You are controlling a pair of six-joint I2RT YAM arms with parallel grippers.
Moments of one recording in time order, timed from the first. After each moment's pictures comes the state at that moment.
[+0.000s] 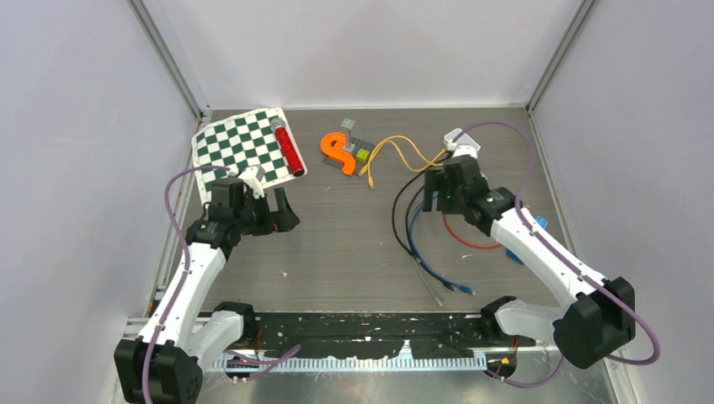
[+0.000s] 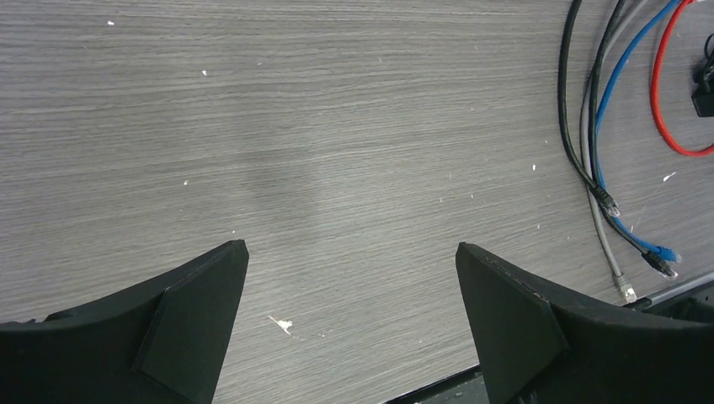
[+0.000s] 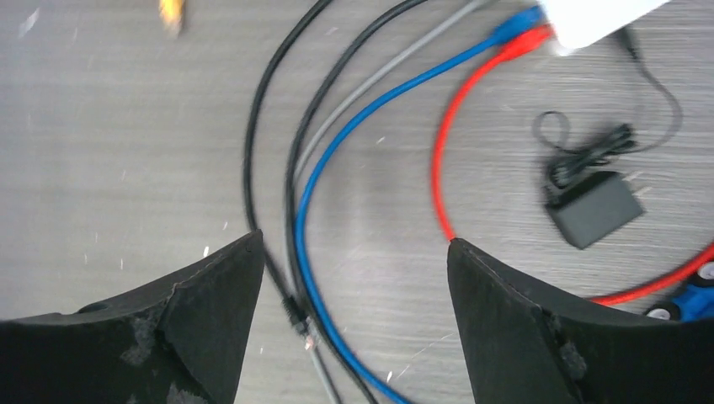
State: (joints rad) left arm -0.12 0.94 0.75 -0.57 0.28 -0.29; right arm 0.50 1.19 0.95 -0.58 0.23 0.37
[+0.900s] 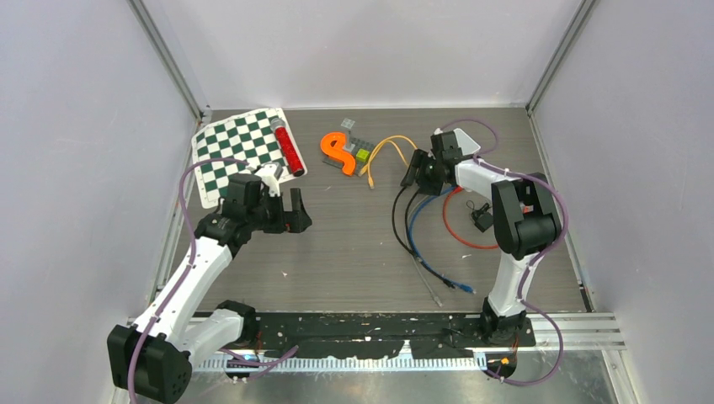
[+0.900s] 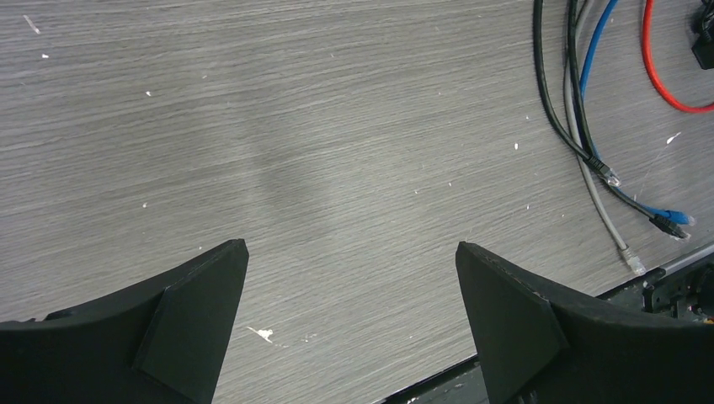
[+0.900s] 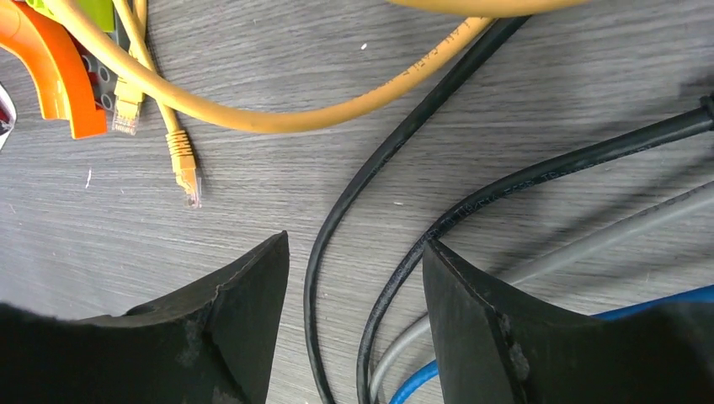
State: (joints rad) left arm -0.28 0.99 0.80 -0.56 0.22 -0.29; right arm 0.25 1.90 1.21 -0.23 -0.21 0.58
